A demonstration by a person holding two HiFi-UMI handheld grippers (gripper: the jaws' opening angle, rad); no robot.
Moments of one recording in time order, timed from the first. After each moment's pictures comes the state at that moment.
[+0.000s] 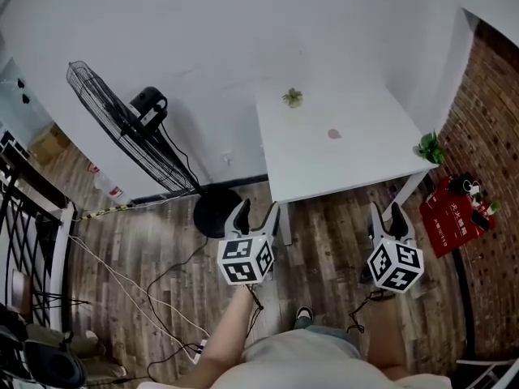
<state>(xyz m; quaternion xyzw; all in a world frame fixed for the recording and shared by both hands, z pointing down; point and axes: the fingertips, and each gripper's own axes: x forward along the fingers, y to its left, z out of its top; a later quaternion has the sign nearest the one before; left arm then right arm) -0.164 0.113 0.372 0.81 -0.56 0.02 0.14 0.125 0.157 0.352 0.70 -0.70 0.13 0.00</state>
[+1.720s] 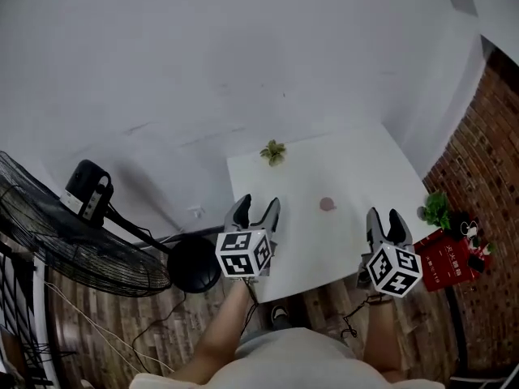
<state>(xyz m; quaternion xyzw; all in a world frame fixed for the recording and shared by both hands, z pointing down) -0.103 -0.236 0.388 0.86 -0.49 0.01 0.15 0.173 -0.141 0.362 0.74 -0.66 0.13 0.00</state>
